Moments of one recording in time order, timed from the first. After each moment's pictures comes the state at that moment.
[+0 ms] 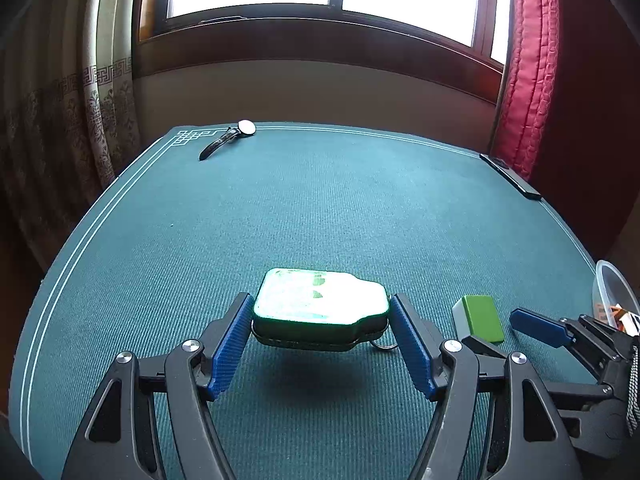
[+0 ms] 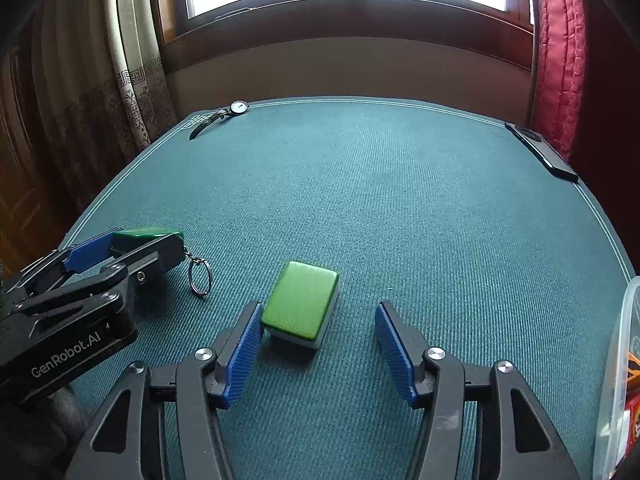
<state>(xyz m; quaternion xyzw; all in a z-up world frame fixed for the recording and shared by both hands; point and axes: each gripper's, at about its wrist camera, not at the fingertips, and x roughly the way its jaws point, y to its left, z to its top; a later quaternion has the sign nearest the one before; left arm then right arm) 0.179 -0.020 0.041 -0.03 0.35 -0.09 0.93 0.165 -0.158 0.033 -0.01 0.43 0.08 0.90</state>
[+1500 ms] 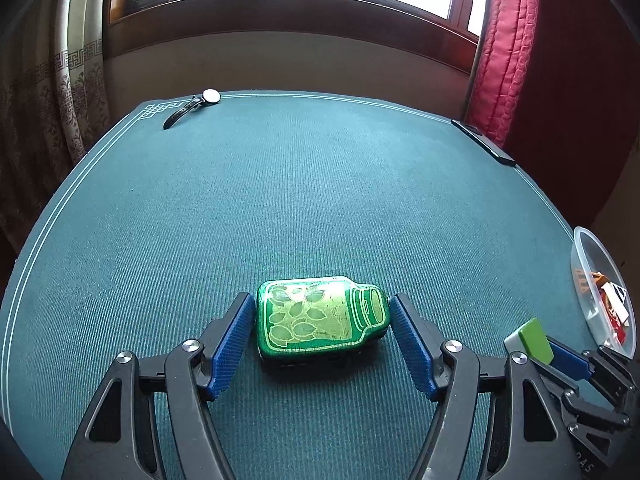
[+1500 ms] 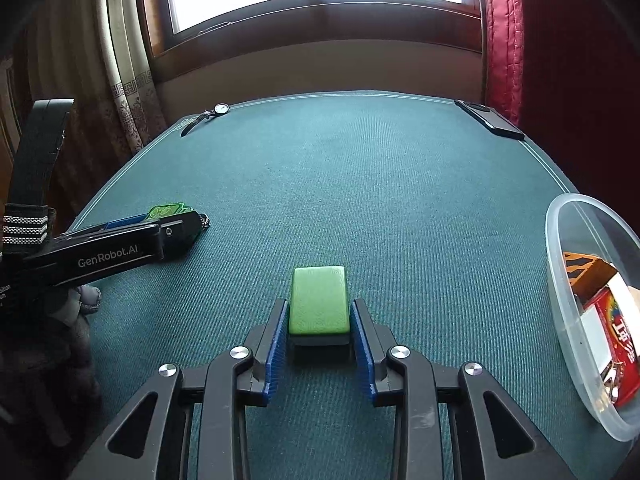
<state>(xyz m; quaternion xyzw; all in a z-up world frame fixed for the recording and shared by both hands) 0.167 -0.043 0.028 -0.03 0.39 -0.14 0.91 0.089 -0.207 0.034 0.02 0.42 0.05 0.90</state>
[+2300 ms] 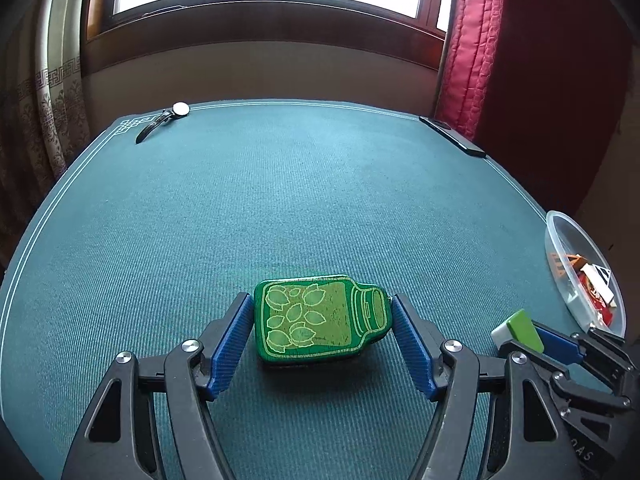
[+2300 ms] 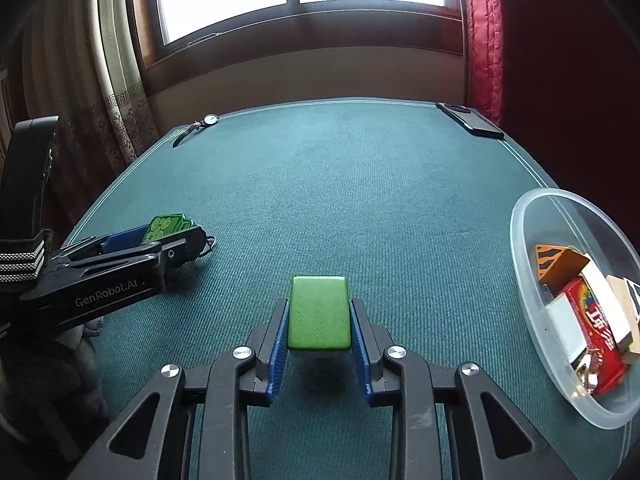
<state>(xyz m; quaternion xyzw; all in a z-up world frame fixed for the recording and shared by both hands) 0.147 -0.065 0.034 -0.01 0.37 -0.18 0.91 0.073 -0.227 0.048 0.03 0.41 0.03 0.91</state>
